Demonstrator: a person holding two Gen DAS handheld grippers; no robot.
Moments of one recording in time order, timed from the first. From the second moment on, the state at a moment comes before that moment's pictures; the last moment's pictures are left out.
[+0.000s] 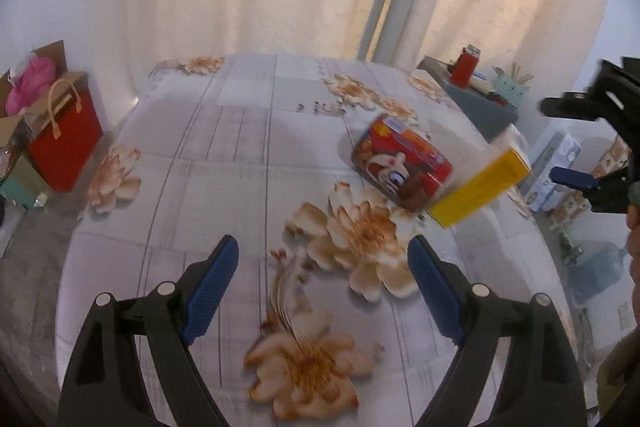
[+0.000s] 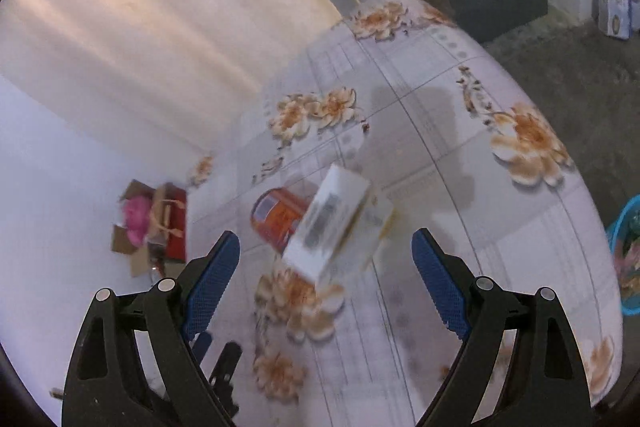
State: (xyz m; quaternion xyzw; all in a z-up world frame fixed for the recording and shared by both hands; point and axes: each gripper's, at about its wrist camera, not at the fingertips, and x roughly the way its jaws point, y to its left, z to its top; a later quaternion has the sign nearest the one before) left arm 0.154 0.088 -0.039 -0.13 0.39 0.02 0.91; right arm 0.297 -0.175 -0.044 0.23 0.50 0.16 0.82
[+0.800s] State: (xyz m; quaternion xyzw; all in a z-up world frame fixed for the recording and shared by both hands) left arm 0.163 0.065 -0.058 -0.15 0.42 -0.01 0.90; right arm 0.223 -0.243 -0.124 0.26 0.55 0.21 0.77
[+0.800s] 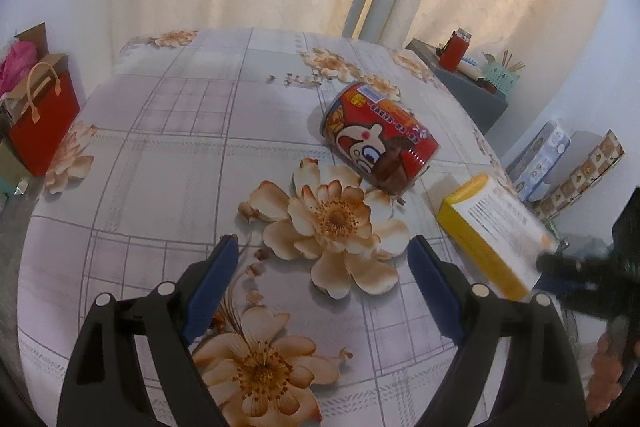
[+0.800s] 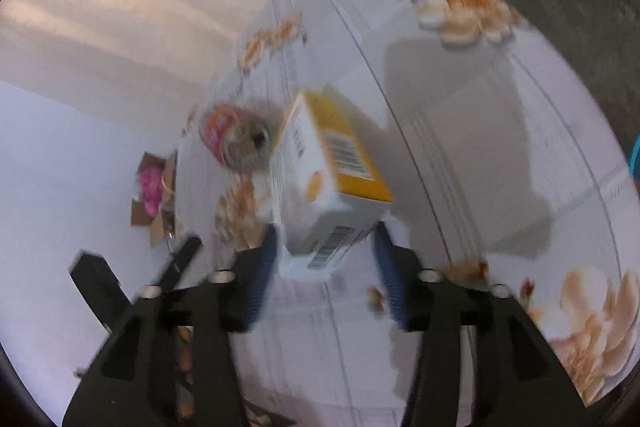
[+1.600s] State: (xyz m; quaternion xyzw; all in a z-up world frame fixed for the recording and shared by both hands) left arm 0.202 0.065 -0.037 -0.20 0.42 -0.04 0.88; right arm 0.235 -0.172 -0.135 0.00 0.53 0.20 0.82
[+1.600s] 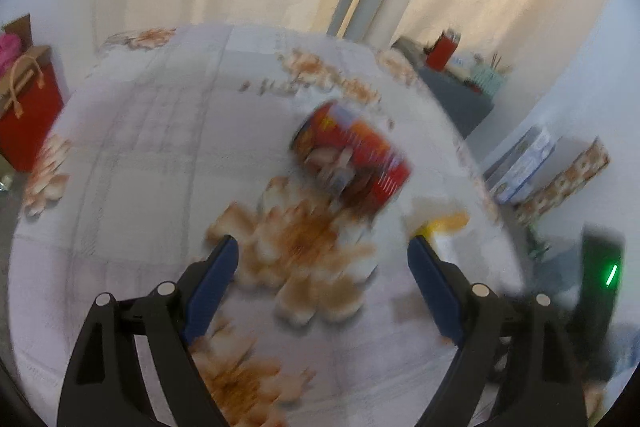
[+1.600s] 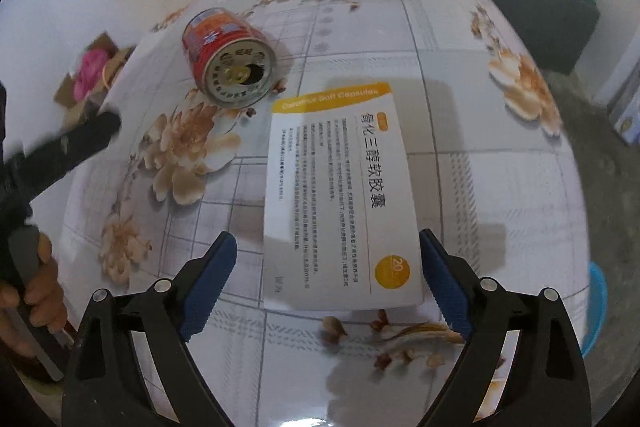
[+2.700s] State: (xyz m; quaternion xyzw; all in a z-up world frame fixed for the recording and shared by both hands) left arm 0.234 0.061 -0.073 -0.16 0.49 -0.10 0.85; right arm 0.184 -0.208 -0.131 0.08 0.53 0.18 0.83
